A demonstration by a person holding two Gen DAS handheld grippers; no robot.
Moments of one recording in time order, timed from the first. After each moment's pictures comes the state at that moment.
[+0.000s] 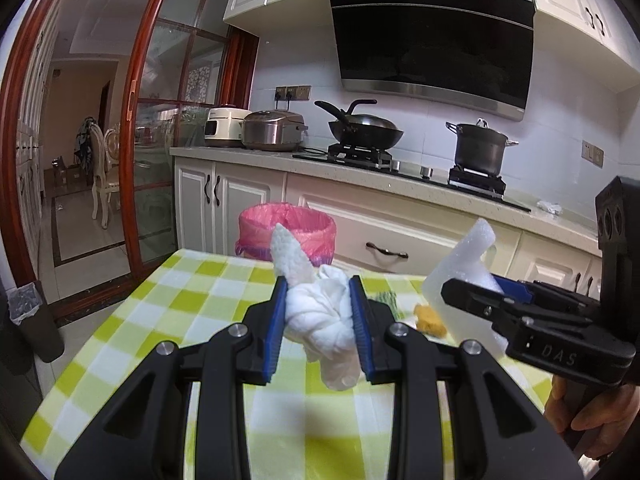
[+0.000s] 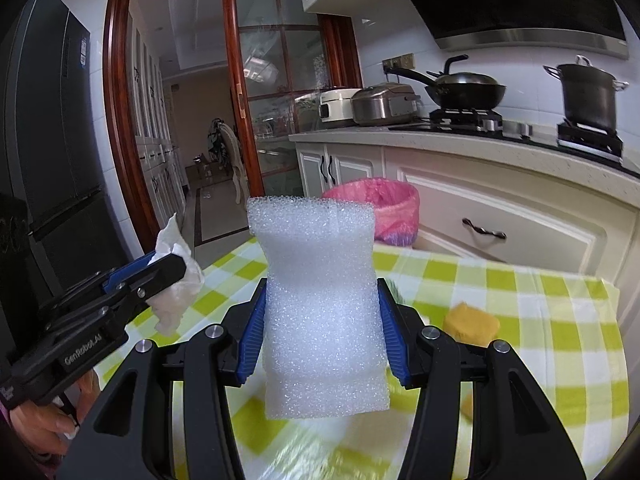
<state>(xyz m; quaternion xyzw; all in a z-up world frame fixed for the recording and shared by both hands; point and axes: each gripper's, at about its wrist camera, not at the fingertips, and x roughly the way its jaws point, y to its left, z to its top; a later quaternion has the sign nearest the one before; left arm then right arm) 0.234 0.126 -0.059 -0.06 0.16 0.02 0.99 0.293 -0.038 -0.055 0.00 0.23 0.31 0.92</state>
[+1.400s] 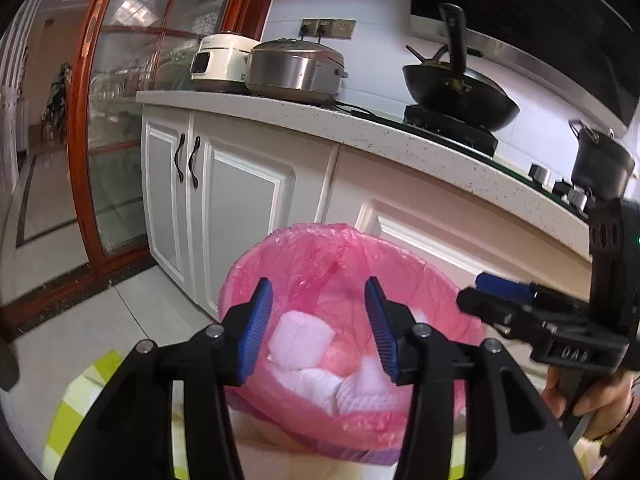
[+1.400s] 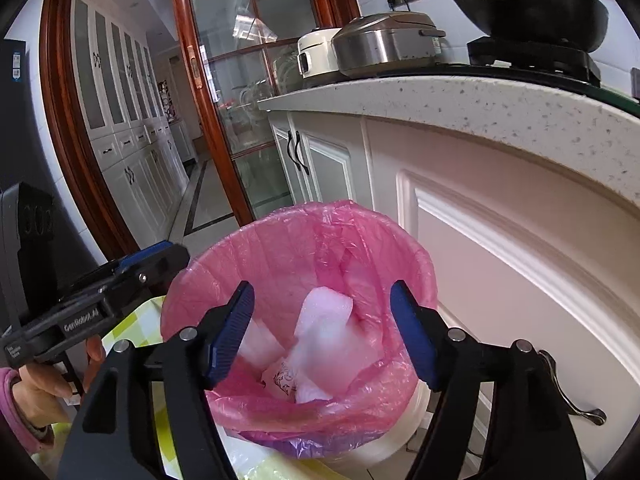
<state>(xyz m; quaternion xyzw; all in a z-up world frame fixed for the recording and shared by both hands) 0.684 0.285 -0.117 -0.11 0.23 0.01 0.97 0.755 0.077 -0.119 0.00 0.31 0.35 0.88</state>
